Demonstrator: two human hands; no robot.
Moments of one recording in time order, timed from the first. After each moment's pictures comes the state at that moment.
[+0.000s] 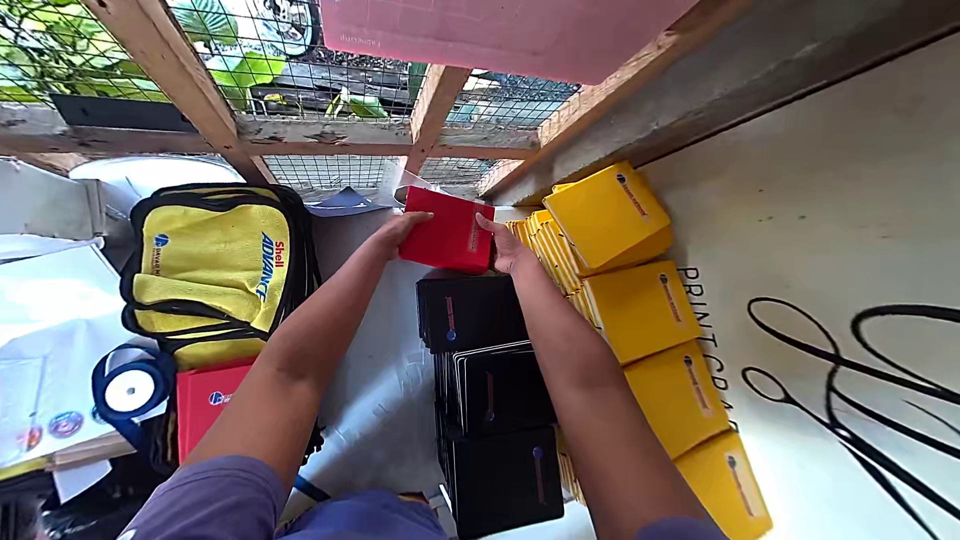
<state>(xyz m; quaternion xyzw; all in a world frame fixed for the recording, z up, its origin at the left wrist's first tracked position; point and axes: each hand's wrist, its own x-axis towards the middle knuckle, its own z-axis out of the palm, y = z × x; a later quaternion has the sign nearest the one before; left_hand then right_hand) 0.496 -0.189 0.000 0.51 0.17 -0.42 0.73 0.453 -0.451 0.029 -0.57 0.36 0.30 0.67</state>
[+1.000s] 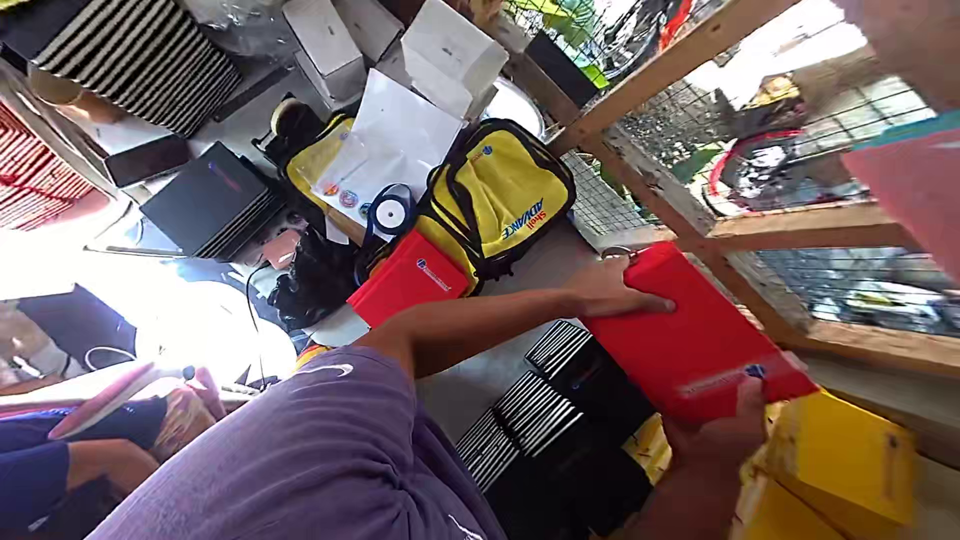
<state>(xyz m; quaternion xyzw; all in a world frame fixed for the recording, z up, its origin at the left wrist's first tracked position) 0.364 -0.077 0.117 0.64 0.04 -0.14 0.75 0.321 -0.320 0.174 -0.73 0.07 0.06 0.68</state>
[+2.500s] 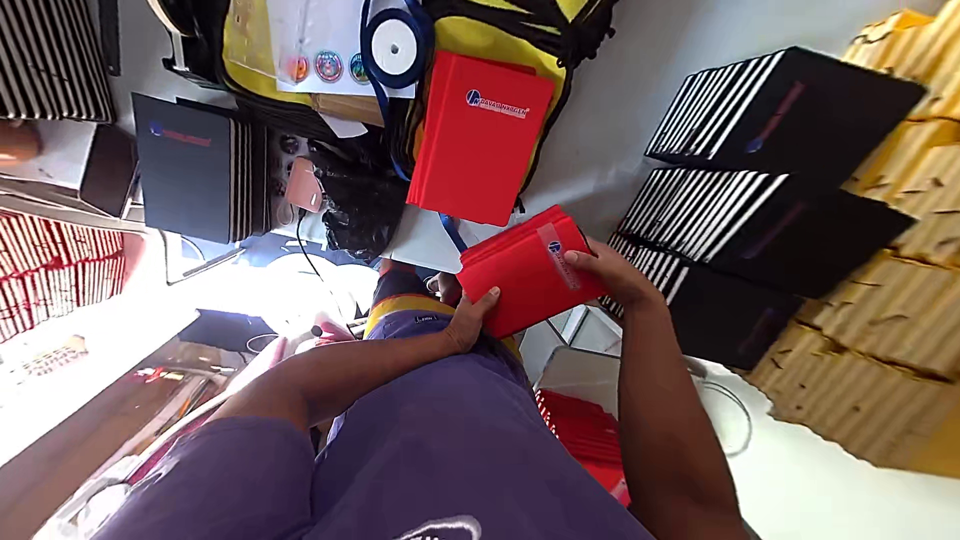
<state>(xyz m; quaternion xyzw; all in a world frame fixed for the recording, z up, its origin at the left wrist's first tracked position) -0.118 -0.007 -0.019 0.31 0.39 -0.28 0.82 0.066 -0.232 0.018 -0.70 0.14 0.54 0.45</state>
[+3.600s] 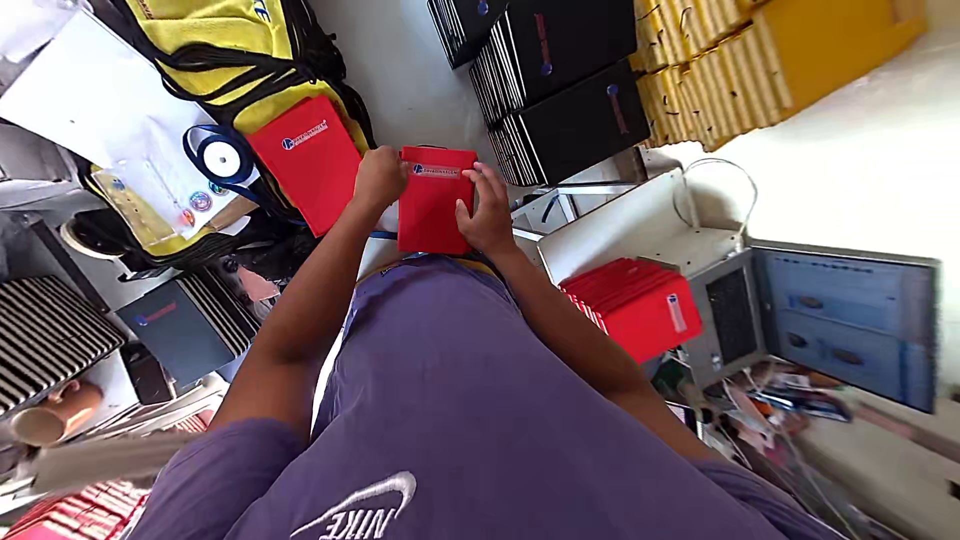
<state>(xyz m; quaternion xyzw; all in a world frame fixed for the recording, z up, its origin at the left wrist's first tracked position) 0.109 -0.004 0.042 0.89 -0.17 -0.36 0.23 -0.066 -0.168 0.043 -0.94 0.18 -0.03 0.30</state>
